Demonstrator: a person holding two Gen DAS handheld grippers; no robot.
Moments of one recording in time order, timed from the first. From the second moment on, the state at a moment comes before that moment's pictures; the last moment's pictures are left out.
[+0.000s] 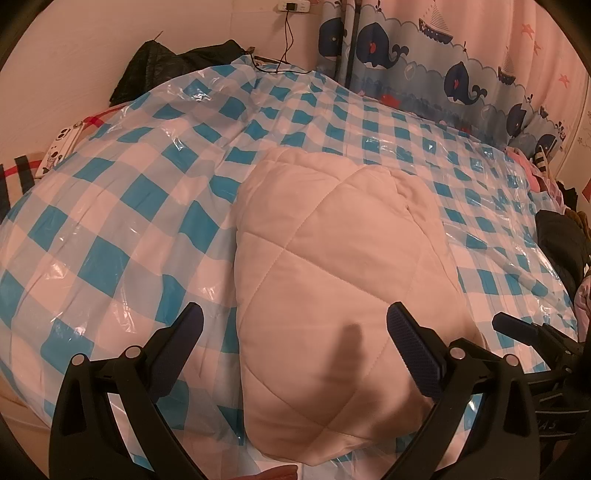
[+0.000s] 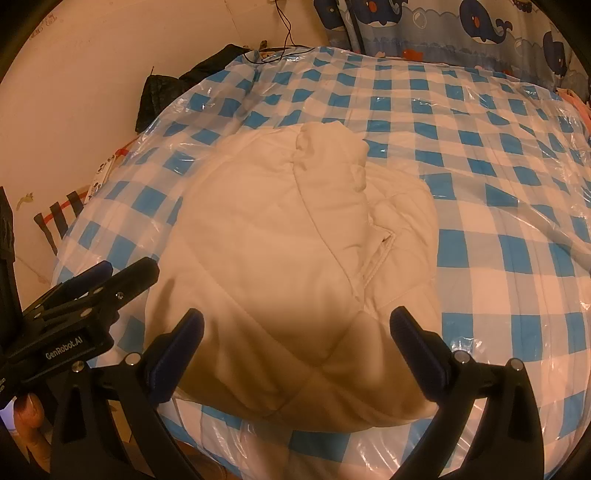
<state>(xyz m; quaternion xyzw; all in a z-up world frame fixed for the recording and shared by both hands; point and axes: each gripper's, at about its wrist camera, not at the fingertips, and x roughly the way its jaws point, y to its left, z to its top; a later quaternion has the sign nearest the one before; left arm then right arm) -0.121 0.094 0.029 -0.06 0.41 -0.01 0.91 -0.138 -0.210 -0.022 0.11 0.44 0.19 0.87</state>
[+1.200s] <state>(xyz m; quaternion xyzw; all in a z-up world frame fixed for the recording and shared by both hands) -0.121 0.093 0.027 -0.06 0.42 -0.02 0.91 -0.140 -0.213 -0.031 0.11 0.44 0.19 0.87</state>
